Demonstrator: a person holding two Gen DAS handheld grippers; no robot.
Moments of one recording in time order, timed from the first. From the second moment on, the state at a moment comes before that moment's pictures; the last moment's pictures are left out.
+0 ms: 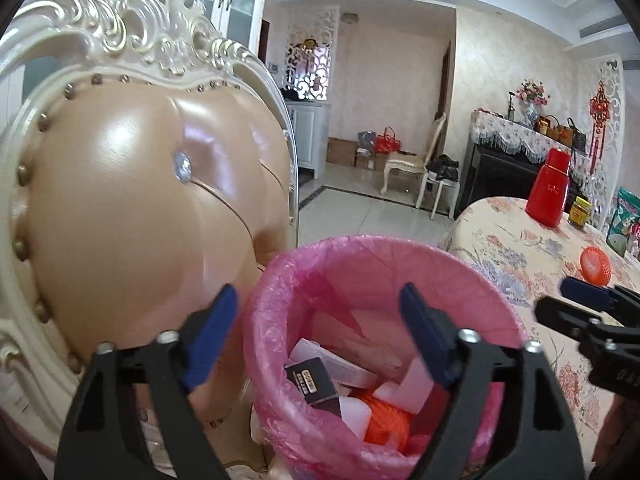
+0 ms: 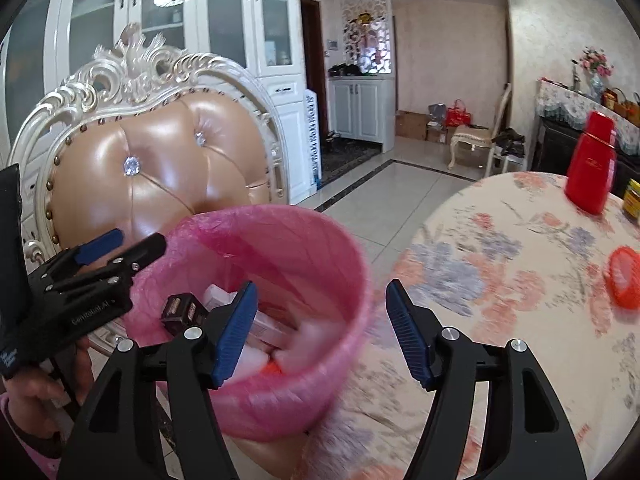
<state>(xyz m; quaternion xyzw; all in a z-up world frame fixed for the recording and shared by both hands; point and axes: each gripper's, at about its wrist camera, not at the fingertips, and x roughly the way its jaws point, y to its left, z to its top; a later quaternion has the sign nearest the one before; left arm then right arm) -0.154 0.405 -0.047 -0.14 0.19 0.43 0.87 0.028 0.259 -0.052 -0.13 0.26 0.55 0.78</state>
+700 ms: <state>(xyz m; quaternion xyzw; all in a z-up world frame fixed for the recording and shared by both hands) 0.027 0.224 -0.034 -0.07 0.22 0.20 0.95 0.131 0.007 -0.053 -0.09 0.26 0.33 0.90</state>
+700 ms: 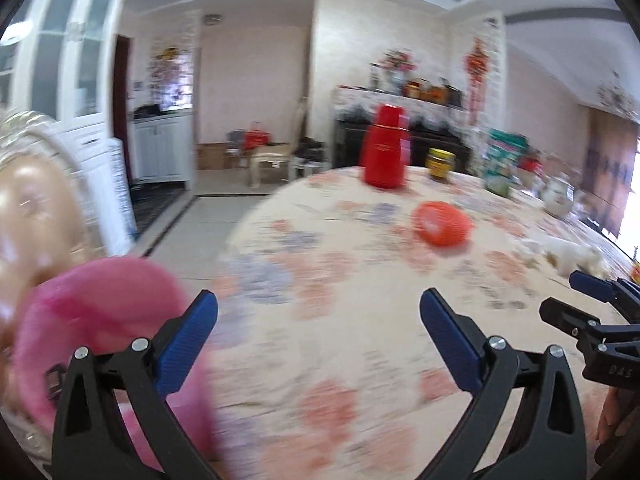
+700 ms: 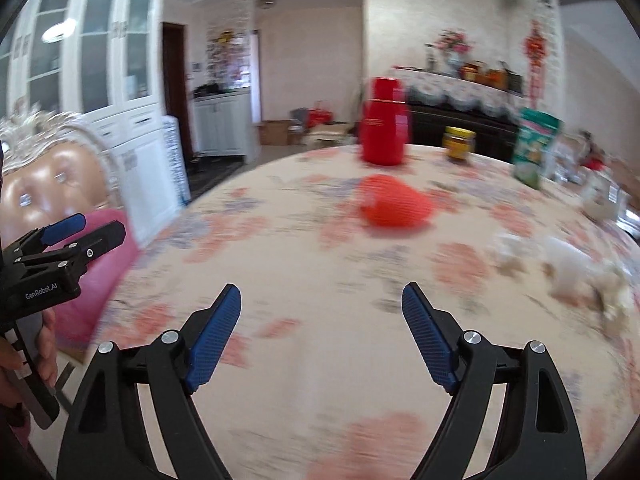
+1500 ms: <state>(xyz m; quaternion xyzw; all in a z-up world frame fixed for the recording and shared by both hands) 0.304 0.164 -0.085 -0.07 0.31 0.12 0.94 0.347 -0.259 -0.112 0.01 0.36 0.03 0.93</state>
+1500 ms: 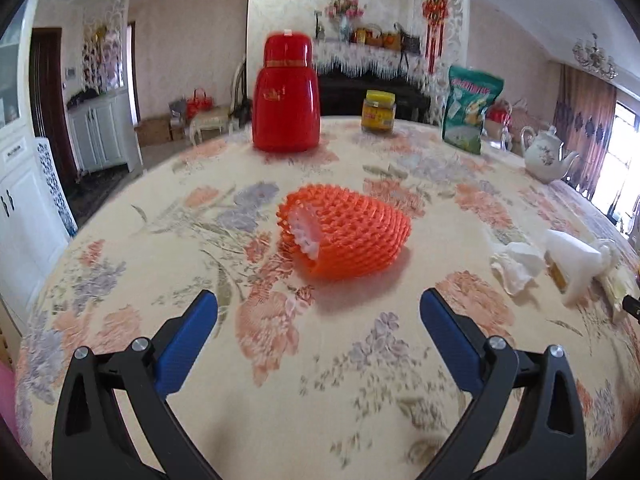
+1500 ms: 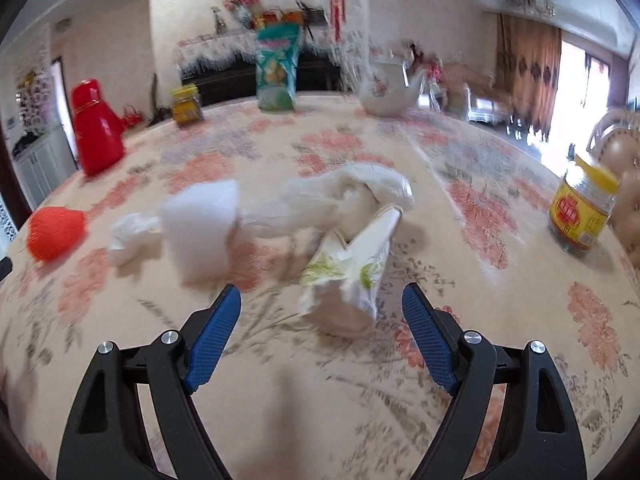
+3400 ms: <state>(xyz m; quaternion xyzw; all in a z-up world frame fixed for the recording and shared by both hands) 0.089 0.046 -0.071 -0.03 0.27 0.02 0.96 0.141 -0.184 -0.086 0.02 0.35 0.16 0.92</state>
